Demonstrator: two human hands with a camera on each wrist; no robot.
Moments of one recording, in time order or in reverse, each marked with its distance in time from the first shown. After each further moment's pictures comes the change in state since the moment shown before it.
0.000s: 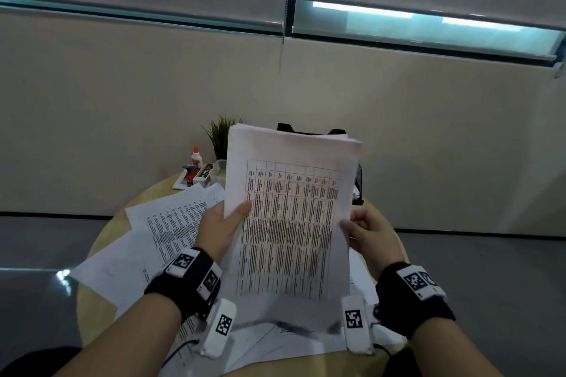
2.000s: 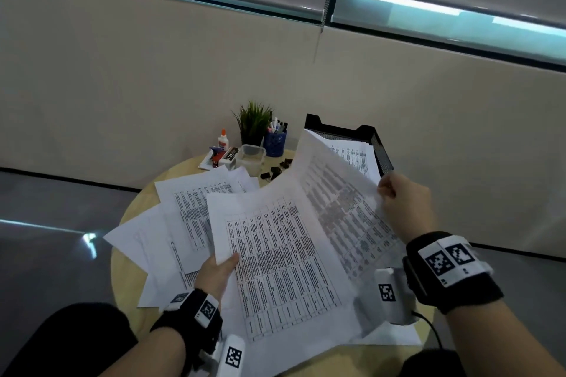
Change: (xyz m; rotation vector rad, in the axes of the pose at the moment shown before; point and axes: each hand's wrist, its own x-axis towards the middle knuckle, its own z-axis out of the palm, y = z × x) left_hand -0.042 -0.129 -0.049 -0.150 0.129 -0.469; right_hand 0.001 -0.069 0.029 -1.026 0.125 -0.315
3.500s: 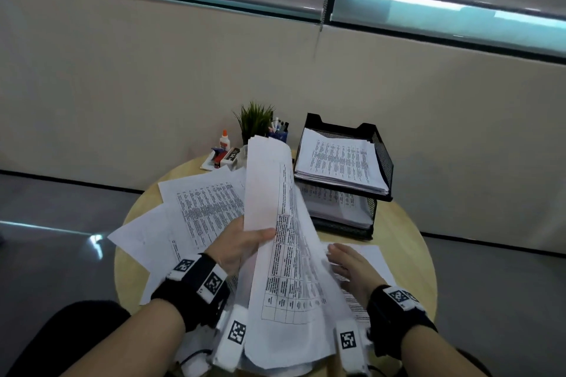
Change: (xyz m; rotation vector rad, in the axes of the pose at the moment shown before) left_hand -0.035 0.090 0.031 -0.142 -0.555 0.109; right_hand -0.062 0.073 0.126 0.952 -0.598 0.595
